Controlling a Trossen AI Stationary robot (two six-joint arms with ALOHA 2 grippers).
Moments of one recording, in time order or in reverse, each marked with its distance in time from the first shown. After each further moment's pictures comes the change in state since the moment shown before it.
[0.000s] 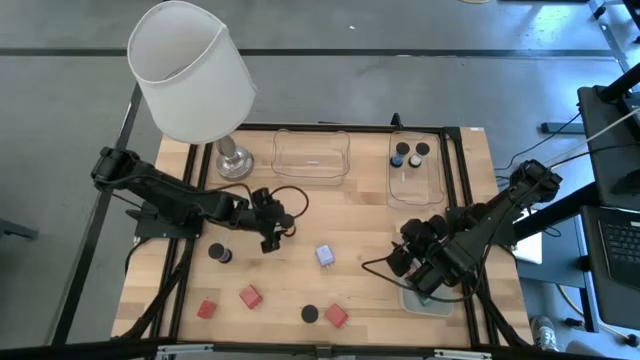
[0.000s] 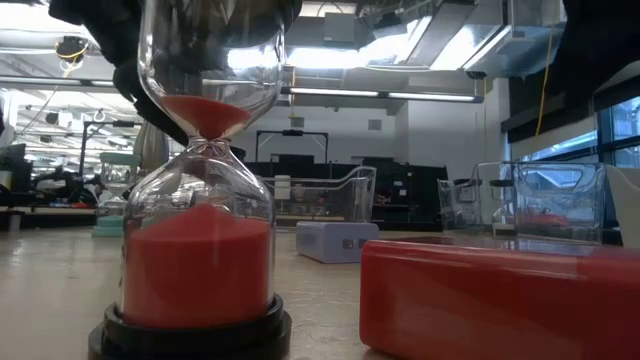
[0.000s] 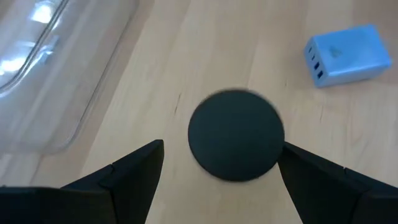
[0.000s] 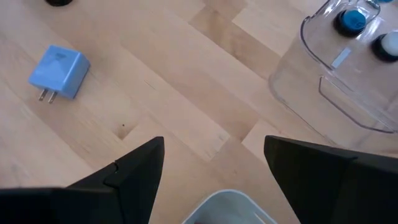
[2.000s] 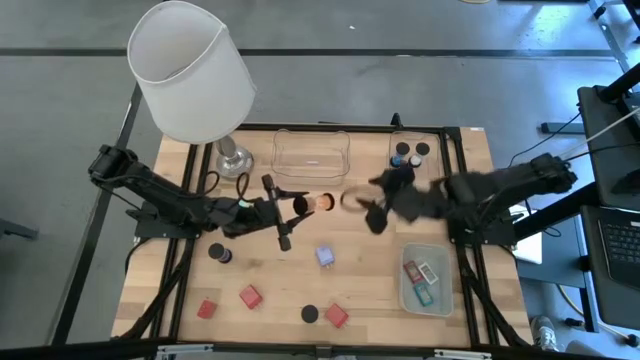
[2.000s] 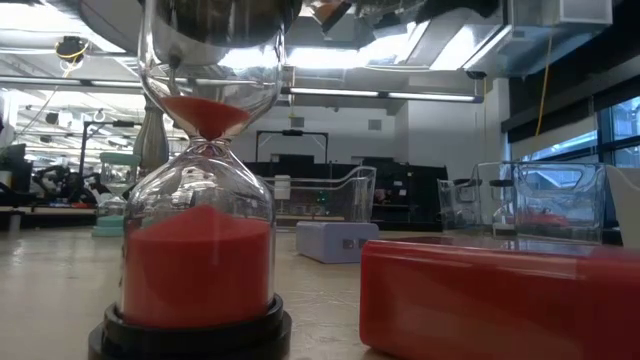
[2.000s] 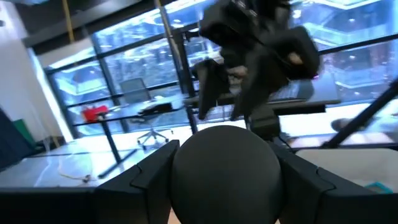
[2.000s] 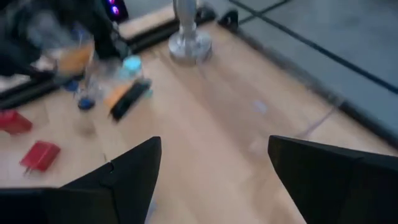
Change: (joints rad) left arm -0.129 -0.040 0.000 1.055 -0.307 0.655; right arm -0.449 -0.191 0.155 0.535 -0.022 -0.988
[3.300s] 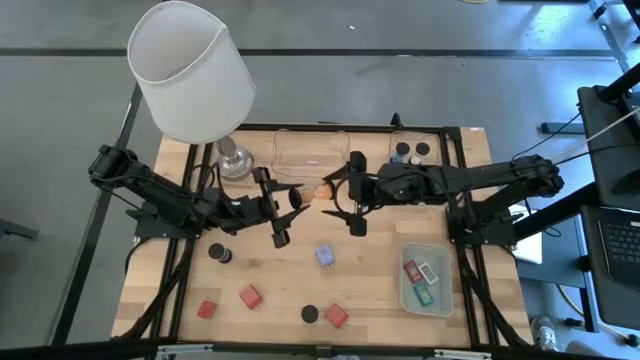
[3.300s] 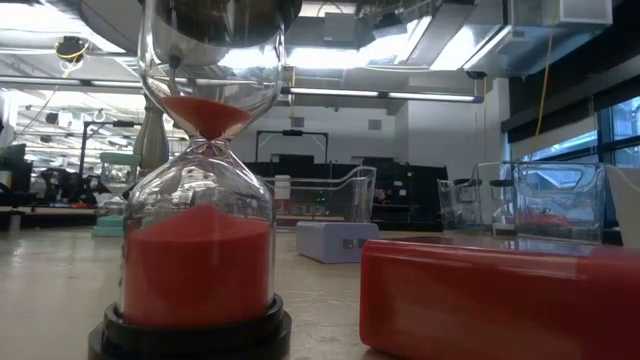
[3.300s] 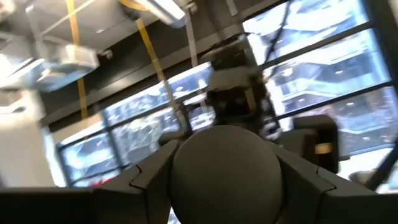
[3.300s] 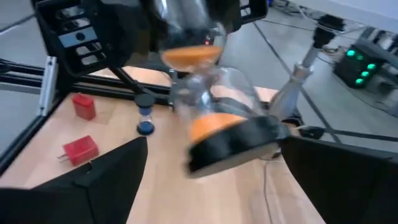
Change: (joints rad) left arm 0.022 0.000 0.000 0.316 0.168 0.279; right arm -0.130 0.138 0.013 0.524 -0.425 -0.732
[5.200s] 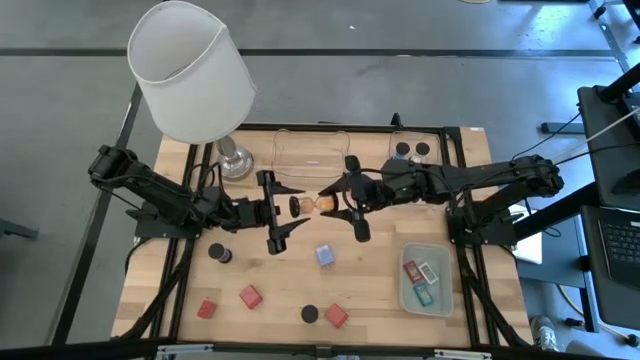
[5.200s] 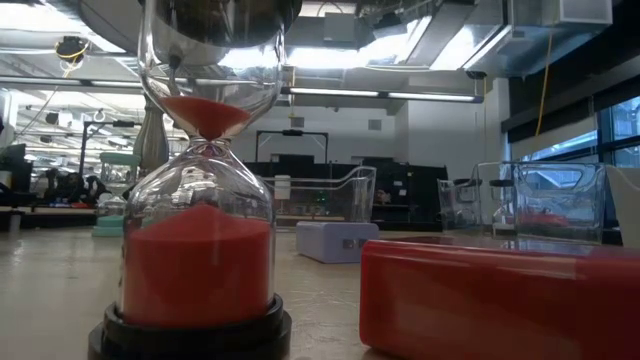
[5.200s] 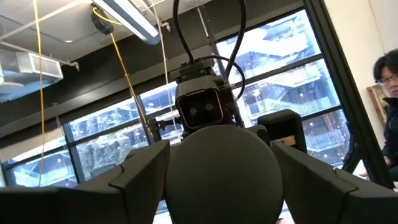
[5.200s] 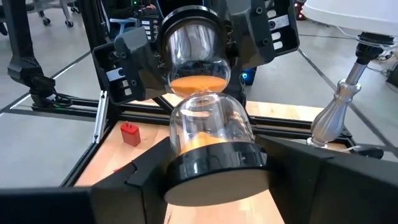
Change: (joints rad) left arm 0.015 0.000 0.000 0.007 0.145 -0.077; right arm -0.004 -0.001 0.000 0.084 -0.158 0.093
